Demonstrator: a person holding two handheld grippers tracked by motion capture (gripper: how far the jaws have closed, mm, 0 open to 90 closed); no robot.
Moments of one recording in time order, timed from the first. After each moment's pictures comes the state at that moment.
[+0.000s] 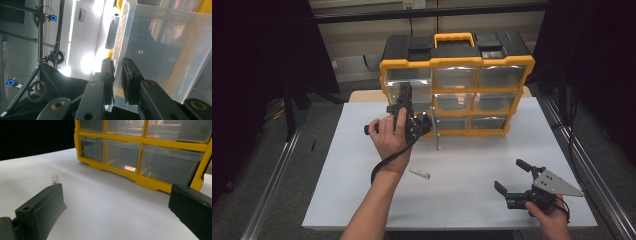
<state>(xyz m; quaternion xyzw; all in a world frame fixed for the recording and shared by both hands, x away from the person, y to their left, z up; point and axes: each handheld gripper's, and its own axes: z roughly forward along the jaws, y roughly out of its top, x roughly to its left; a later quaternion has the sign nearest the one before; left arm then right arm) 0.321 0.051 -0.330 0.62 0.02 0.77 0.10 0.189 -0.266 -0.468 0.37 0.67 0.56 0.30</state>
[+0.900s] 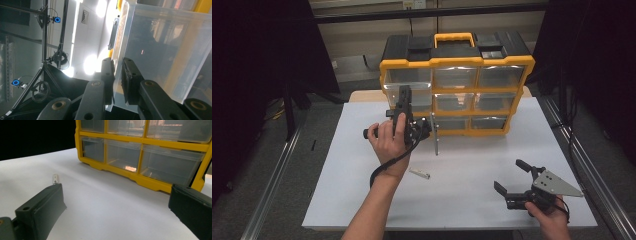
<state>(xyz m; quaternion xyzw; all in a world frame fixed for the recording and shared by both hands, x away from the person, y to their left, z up) 0.313 0.054 -0.335 0.61 0.02 0.78 0.10 0.189 -0.265 -0.468 0.36 0.68 0.56 0.30</state>
